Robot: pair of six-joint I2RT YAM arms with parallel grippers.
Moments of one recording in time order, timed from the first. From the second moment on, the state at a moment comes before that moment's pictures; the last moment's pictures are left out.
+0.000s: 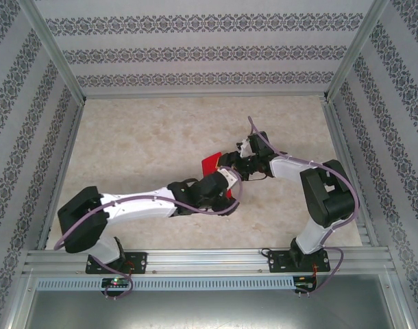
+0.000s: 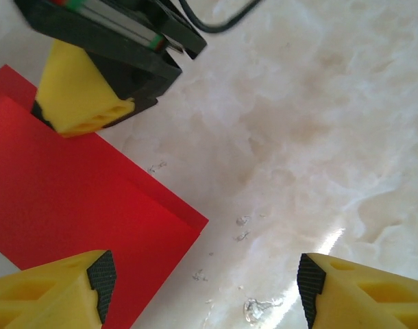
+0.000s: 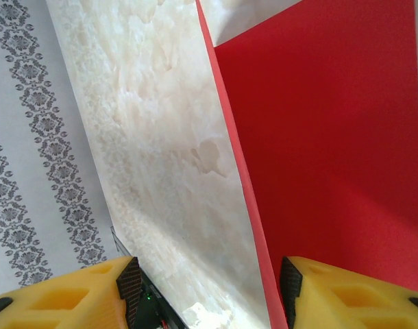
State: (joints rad) left arm -1.10 1.66 1.06 -0.28 -0.18 -0.26; right arm 0.36 1.71 0.88 -0.08 -0.79 0.89
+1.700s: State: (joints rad) left arm -1.11 1.78 1.15 -0.44 -0.38 -0.27; right arm 0.27 1.56 0.87 -0.11 -0.72 0.83
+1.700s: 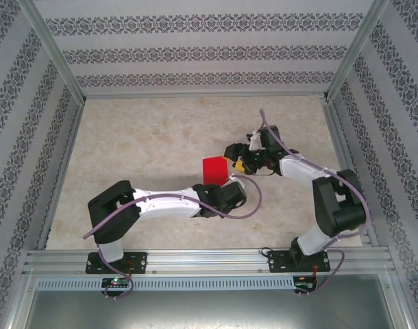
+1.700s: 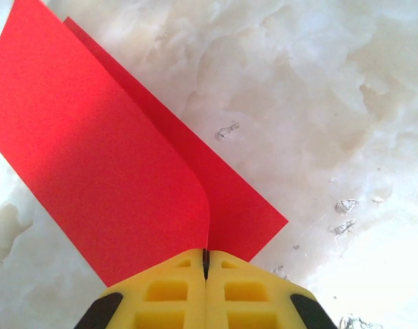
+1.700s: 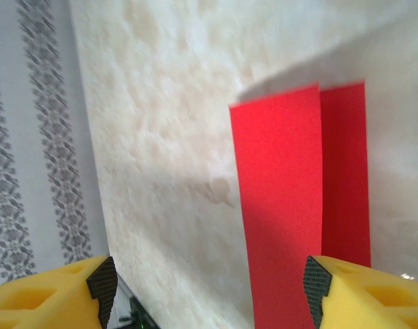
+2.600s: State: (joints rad) left arm -0.74 1.58 0.81 -0.03 0.24 -0.48; right arm 0.44 1.39 0.52 -0.05 -0.63 0.71
